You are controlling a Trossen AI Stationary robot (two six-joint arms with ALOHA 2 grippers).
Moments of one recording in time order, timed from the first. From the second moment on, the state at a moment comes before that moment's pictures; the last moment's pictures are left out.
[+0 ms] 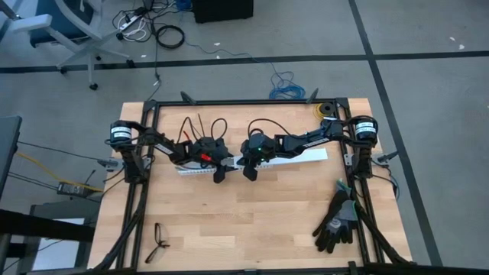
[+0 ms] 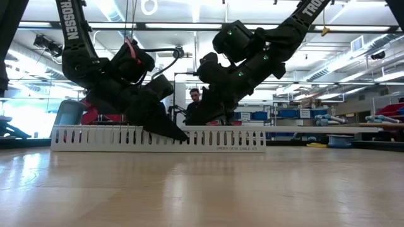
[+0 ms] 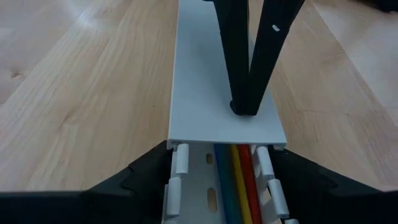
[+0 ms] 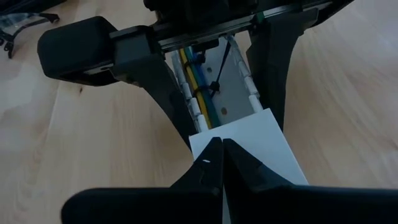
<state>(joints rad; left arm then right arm) 0.21 1.78 0.50 0.77 0.21 -0.03 -0.12 1.92 1.04 0.16 -0.13 0.24</state>
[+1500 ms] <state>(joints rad) 0.19 1.70 0.35 0.87 0.15 -0.09 -0.12 1.92 1.04 0.17 -0.13 0.24</state>
